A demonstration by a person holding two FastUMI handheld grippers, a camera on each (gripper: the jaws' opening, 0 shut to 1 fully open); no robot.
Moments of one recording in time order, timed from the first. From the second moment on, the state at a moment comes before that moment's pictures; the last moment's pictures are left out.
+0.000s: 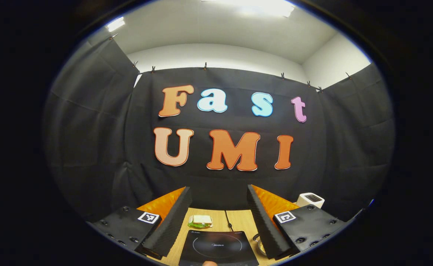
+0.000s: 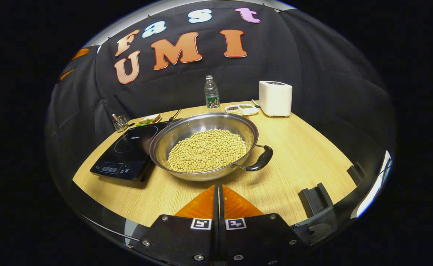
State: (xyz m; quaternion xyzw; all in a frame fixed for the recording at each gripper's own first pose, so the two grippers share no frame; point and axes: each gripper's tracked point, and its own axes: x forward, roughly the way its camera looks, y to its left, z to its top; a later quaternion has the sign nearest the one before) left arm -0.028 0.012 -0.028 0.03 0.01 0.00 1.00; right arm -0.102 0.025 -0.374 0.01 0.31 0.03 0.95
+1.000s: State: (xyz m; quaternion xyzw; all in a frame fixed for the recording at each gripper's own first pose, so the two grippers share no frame) left arm -0.014 0.024 -0.039 0.03 0.02 0.01 1.00; right arm -0.053 0.001 -0.385 0.02 0.30 -0.02 0.95
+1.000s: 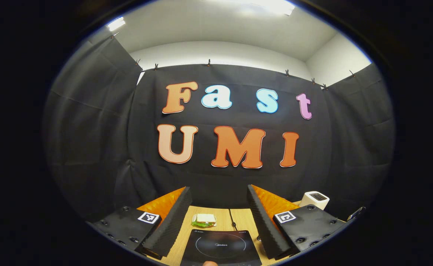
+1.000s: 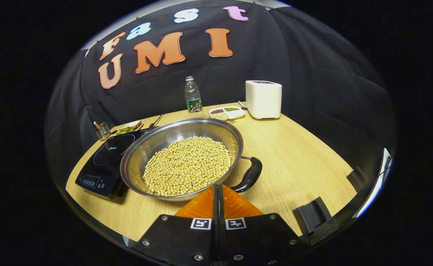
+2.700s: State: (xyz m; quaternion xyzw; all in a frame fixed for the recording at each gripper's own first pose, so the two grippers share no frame) left arm 0.007 0.019 -0.051 0.03 0.03 0.02 1.00; right arm -0.006 -0.028 -0.384 0.04 0.30 -0.03 0.95
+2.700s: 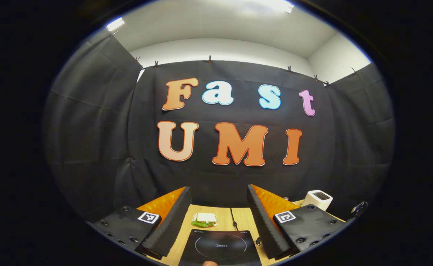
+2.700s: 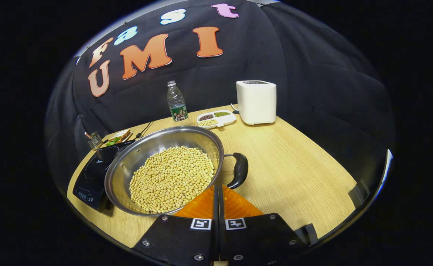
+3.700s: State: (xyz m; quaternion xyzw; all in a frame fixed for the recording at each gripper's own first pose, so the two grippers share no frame) left arm 0.010 0.013 -0.051 0.04 0.03 0.02 1.00; right arm 0.014 -0.038 -0.384 0.05 0.31 -0.02 0.95
